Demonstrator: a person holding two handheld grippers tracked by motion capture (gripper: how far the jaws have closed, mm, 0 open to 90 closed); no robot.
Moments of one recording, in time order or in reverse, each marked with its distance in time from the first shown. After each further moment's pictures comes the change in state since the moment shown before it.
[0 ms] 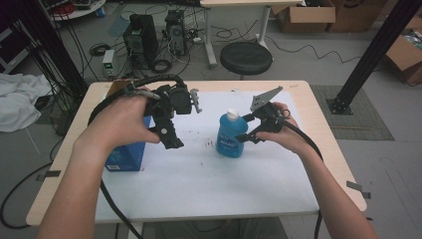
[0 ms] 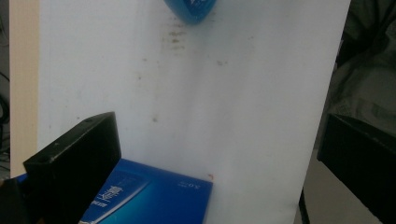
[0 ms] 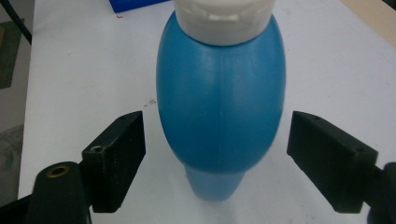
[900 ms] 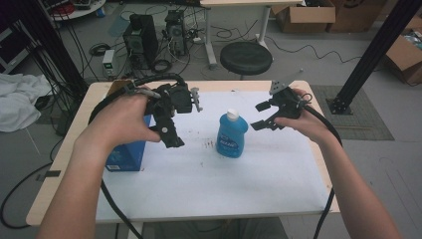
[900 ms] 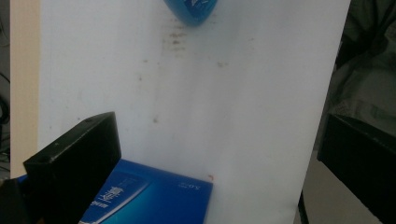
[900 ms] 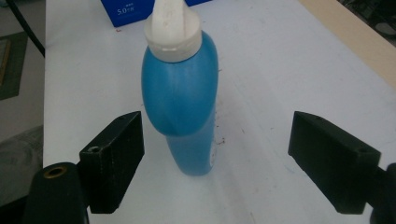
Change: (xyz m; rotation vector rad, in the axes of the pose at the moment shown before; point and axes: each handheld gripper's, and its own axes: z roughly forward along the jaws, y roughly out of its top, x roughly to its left) left arm 0.001 0.002 -0.001 -0.004 -0.004 -0.004; right arm -0.019 0.006 -0.054 -0.009 -0.001 0.034
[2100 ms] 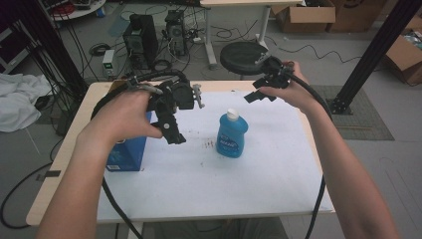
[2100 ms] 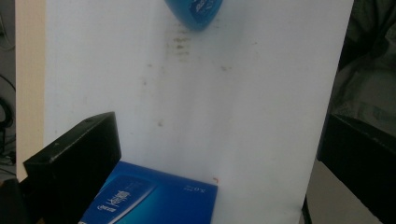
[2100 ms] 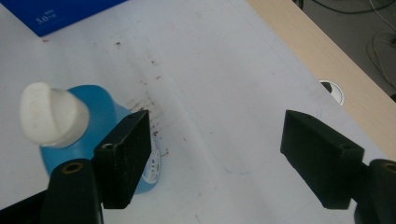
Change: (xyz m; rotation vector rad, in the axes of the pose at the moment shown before) left arm 0.006 0.005 -0.001 0.000 0.002 0.011; right arm -0.046 0.064 -0.001 0.138 -0.148 0.100
